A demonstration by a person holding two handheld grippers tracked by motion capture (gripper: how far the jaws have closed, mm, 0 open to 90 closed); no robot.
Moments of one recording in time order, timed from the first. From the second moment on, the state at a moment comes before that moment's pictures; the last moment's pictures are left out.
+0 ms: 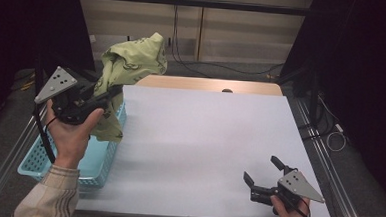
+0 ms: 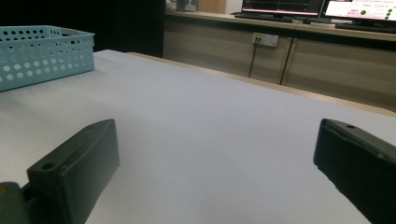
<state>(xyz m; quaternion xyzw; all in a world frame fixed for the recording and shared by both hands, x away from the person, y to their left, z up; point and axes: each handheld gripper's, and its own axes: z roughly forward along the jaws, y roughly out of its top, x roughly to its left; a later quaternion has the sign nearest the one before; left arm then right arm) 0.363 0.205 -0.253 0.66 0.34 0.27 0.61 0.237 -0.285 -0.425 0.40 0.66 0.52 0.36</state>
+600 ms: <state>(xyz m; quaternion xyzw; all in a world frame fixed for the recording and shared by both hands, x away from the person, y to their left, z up) 0.370 0.159 -0.253 0.69 0.28 0.26 0.61 0.236 -0.284 -0.425 0.40 0.66 0.52 0.36</state>
